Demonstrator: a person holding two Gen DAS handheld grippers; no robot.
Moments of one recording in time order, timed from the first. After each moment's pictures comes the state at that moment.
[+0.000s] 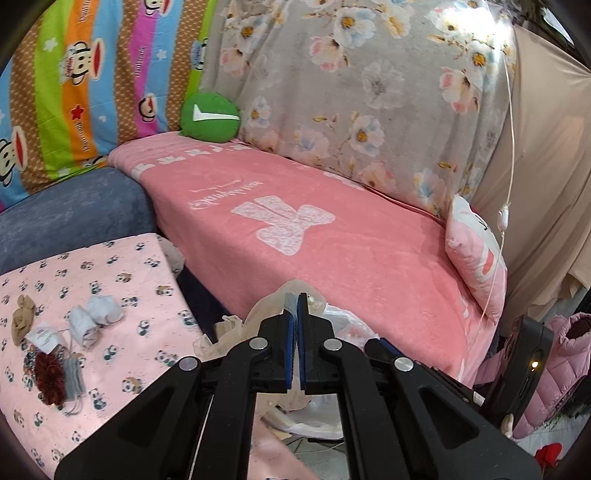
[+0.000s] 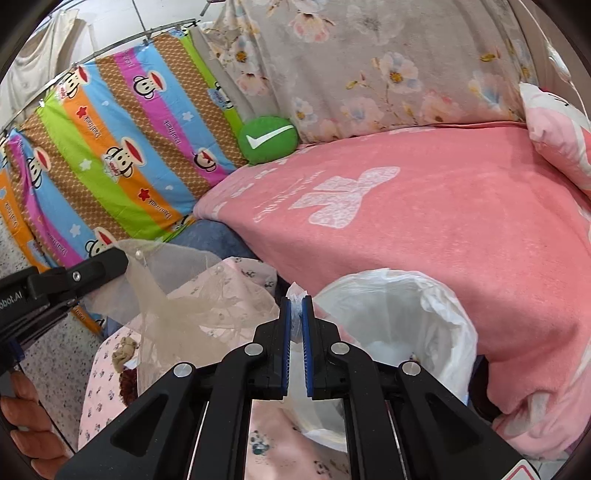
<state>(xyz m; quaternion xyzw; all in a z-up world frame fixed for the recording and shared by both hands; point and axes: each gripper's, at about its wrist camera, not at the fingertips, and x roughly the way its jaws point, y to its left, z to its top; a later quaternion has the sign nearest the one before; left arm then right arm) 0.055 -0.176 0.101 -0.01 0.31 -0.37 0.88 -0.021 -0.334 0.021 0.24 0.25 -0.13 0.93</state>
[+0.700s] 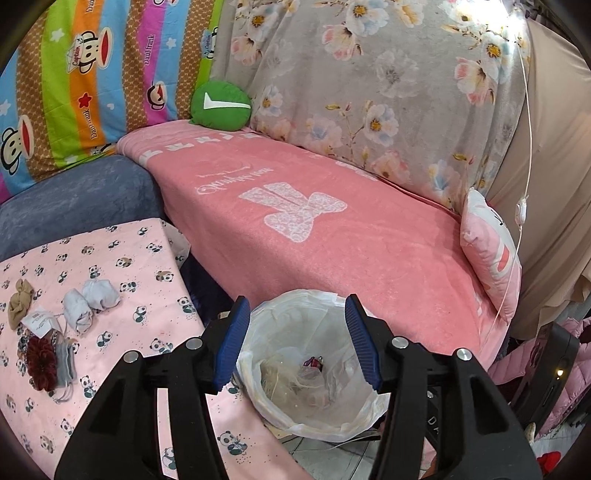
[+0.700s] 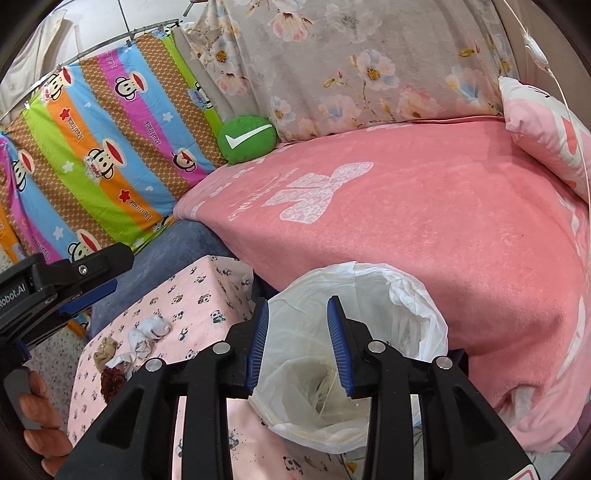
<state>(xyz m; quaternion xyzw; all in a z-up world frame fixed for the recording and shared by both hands) 0.061 -0.185 0.076 -0.01 0.33 -0.34 0.88 -0.032 -0.348 0.008 0.24 0.26 -0.16 0.92</state>
